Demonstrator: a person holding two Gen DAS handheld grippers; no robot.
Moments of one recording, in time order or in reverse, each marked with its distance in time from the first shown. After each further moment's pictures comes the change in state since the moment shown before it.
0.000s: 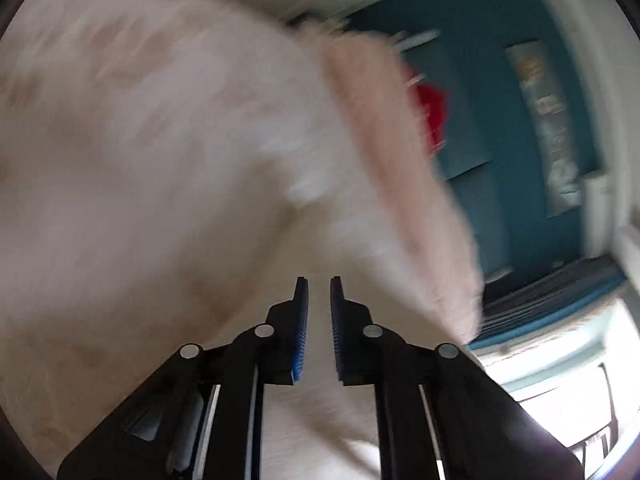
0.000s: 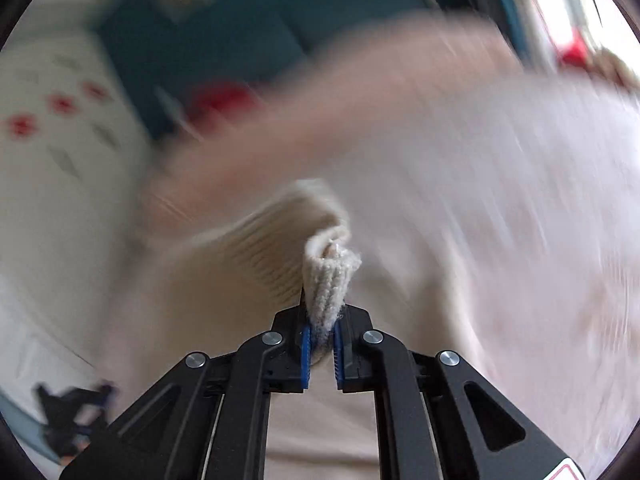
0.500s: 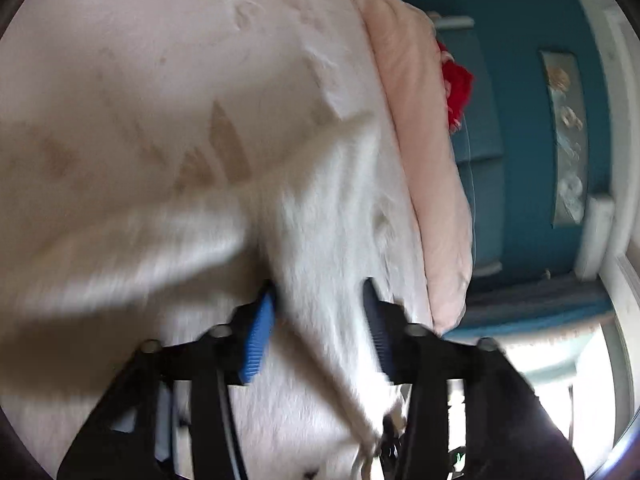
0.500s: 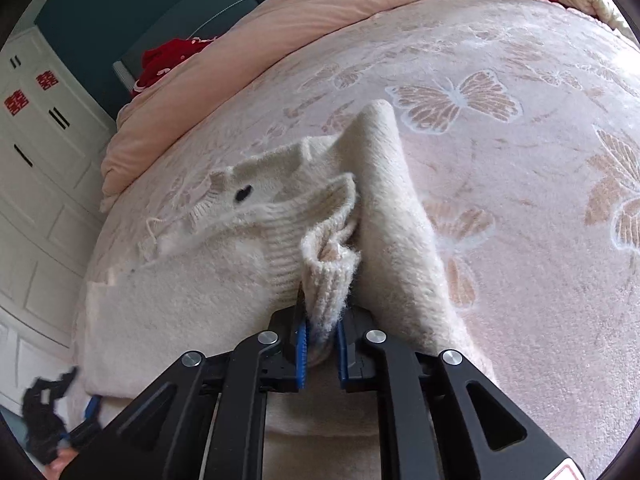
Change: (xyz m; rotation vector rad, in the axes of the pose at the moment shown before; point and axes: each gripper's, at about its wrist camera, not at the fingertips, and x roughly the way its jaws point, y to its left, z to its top) left arm 0.026 0.002 -0.040 -0.166 0.093 -0.066; right arm 0.018 -0.036 -0.031 0.056 0.046 0.023
